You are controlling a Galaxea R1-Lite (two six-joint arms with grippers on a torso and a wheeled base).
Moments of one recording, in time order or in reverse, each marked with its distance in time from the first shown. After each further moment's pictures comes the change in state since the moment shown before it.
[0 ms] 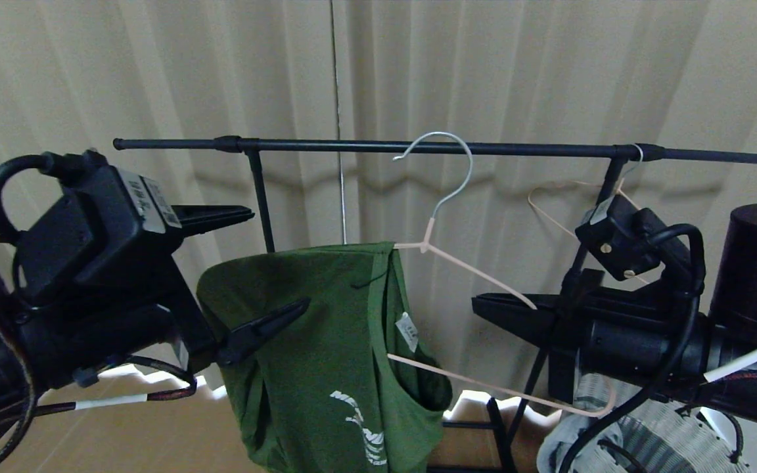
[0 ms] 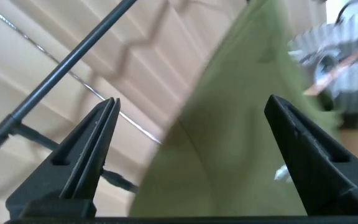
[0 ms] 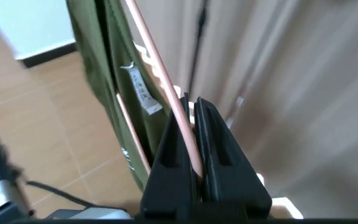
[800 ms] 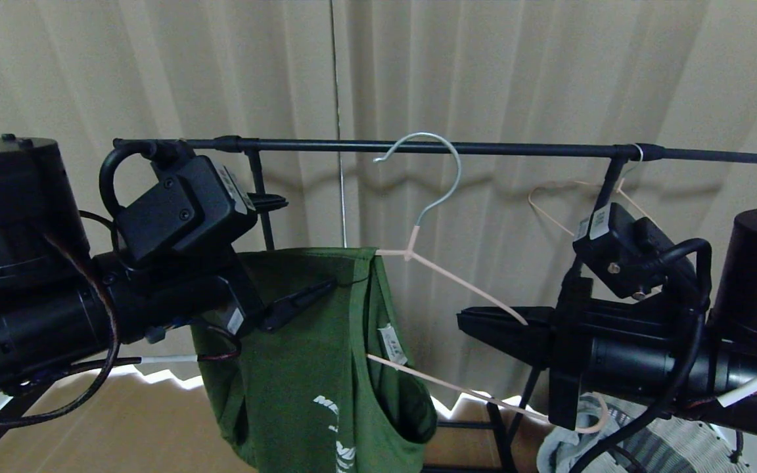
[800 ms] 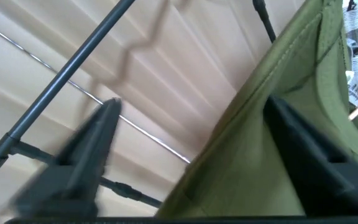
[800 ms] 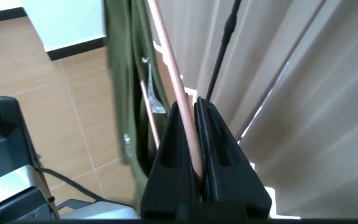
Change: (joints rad) left arm -0.001 0.129 -0.102 -0.003 0.000 0.054; right arm 0.055 -0.004 0.003 -0.002 0.055 -0.022
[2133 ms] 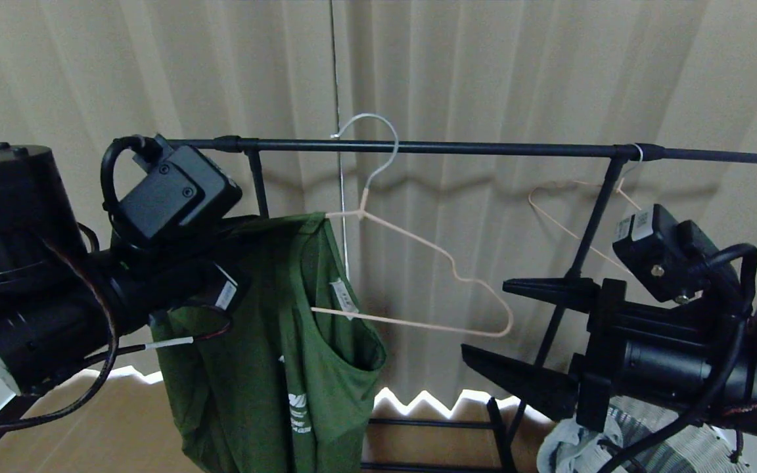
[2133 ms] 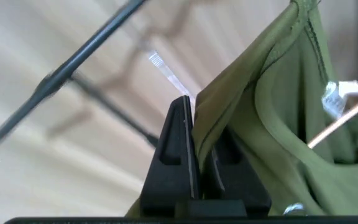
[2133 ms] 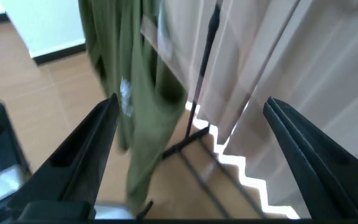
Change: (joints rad) left arm 0.030 0.004 0.031 -0.071 0.309 -0.087; right arm -0.035 -0.063 0.061 -0.003 -0.031 -0.001
